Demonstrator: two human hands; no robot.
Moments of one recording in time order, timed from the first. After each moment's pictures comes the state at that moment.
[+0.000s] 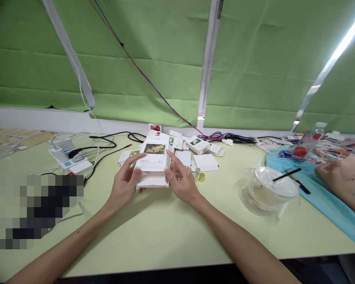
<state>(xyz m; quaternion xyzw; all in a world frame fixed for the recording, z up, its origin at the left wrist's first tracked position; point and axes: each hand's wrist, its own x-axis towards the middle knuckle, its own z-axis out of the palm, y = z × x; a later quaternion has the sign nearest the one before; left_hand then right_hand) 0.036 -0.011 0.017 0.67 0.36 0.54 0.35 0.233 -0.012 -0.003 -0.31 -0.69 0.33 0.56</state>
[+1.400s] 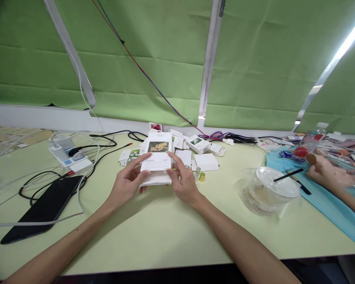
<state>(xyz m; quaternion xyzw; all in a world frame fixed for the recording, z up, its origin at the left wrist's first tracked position) 0.035 -0.007 0.013 0.65 0.36 0.52 0.42 0.234 -0.012 -0.005 -0.35 -0.71 0.24 0.56</state>
